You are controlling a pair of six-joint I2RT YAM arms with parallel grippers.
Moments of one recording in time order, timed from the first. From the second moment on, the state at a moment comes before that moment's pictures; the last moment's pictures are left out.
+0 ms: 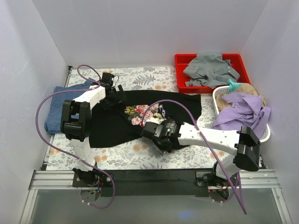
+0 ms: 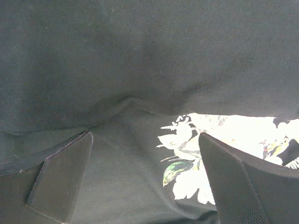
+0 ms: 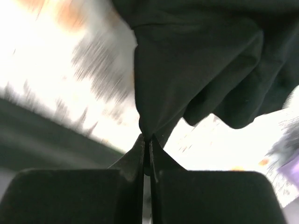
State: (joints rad) left arm -0.18 1.93 1.40 -0.59 0.04 -0.54; right arm 1.23 1.53 1.25 -1.01 0.31 0.44
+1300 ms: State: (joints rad) left arm -0.17 1.90 1.48 -0.57 0.08 -0.53; right arm 0.75 1.31 1.08 -0.89 0.45 0.59
